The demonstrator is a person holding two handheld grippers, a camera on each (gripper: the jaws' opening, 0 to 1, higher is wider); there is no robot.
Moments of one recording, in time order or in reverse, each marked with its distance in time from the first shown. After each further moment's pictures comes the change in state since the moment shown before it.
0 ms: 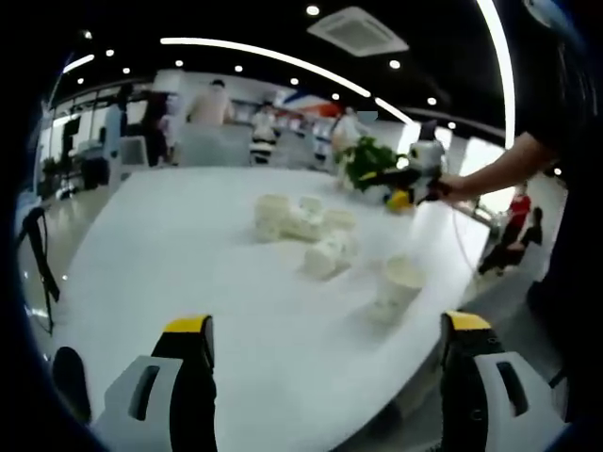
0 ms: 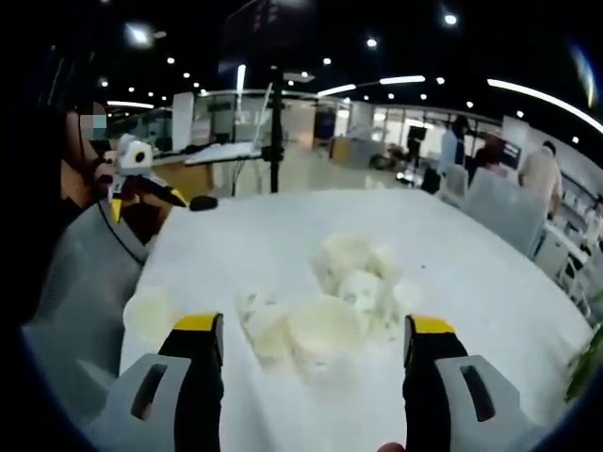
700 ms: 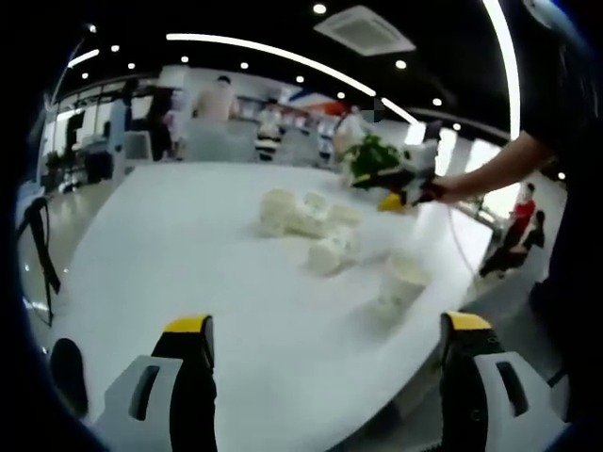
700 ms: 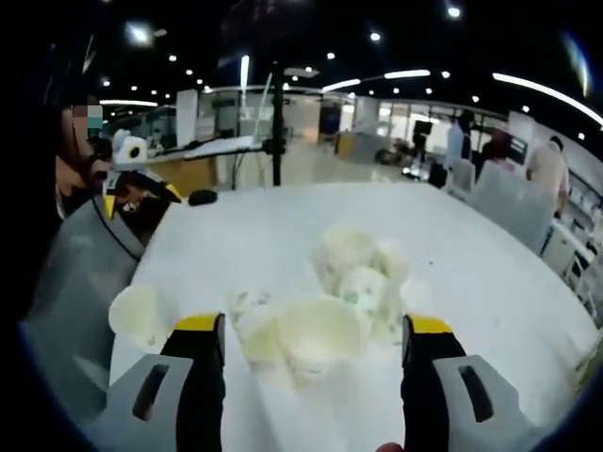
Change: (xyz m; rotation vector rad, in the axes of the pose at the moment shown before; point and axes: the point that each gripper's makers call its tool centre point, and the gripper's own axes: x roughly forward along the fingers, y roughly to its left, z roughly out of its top) left arm 0.004 -0.004 0.002 -0.020 0.008 0.015; right arm 0.022 -0.008 -0.010 0.005 0.021 0.029
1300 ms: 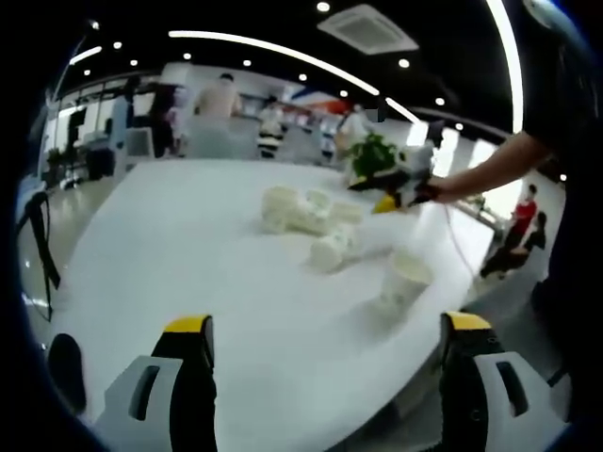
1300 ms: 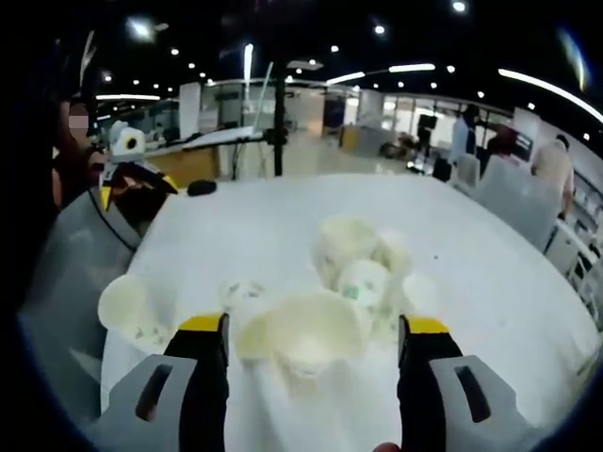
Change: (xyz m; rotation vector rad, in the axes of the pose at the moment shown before) left arm 0.002 0.006 -0.004 -0.012 0.004 0.005; right arm 0.018 -0.008 -0.010 -0.014 0.036 0.019
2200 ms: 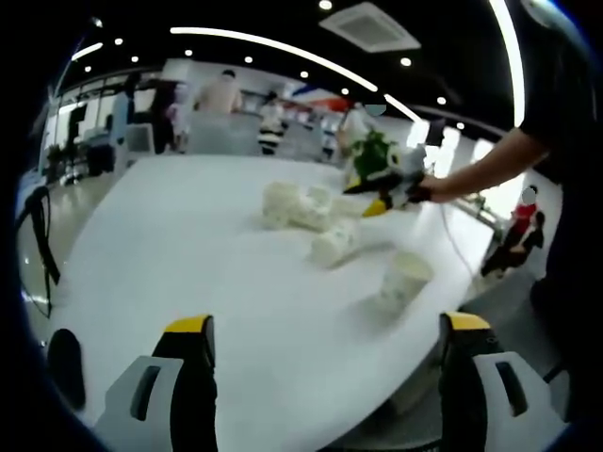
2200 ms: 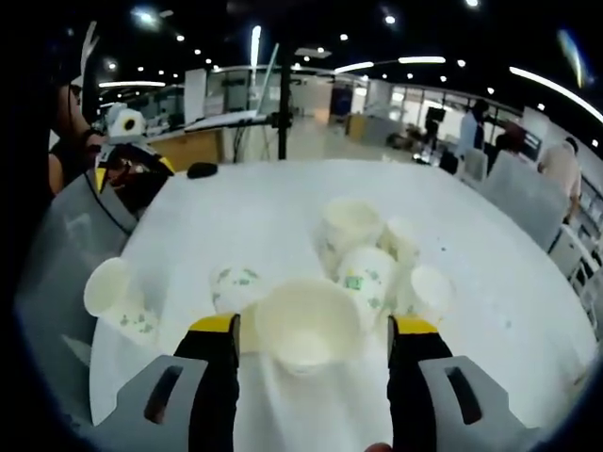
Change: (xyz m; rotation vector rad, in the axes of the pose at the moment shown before) left arm -0.002 0.002 -0.005 -0.009 0.016 -0.003; right arm 0.014 -0.003 -0.014 -0.029 0.056 0.015
